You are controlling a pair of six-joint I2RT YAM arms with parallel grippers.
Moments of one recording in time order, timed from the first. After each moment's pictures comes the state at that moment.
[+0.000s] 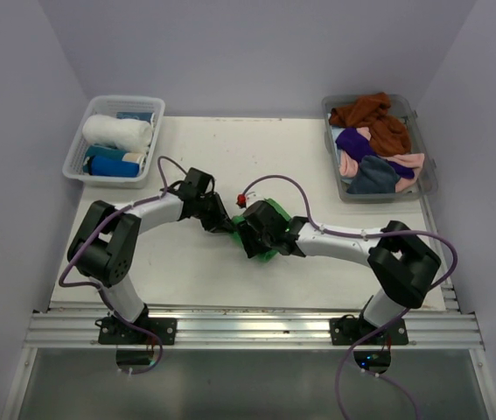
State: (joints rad) left arm -0.44 1.73 0.96 -0.28 0.40 -0.87; right arm 0.93 1.64 0.96 -0.23 0.17 0.38
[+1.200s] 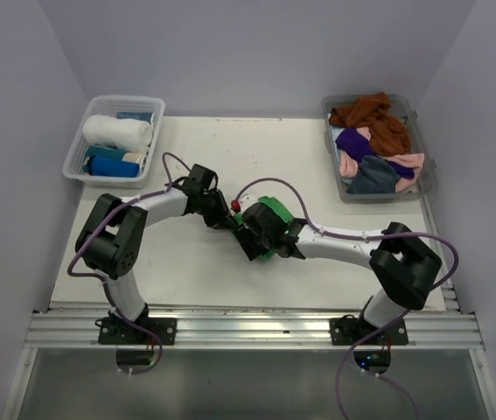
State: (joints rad) left arm -0.43 1.80 1.04 -0.30 0.39 -0.85; right arm 0.95 1.63 0.96 -0.24 0.20 0.24
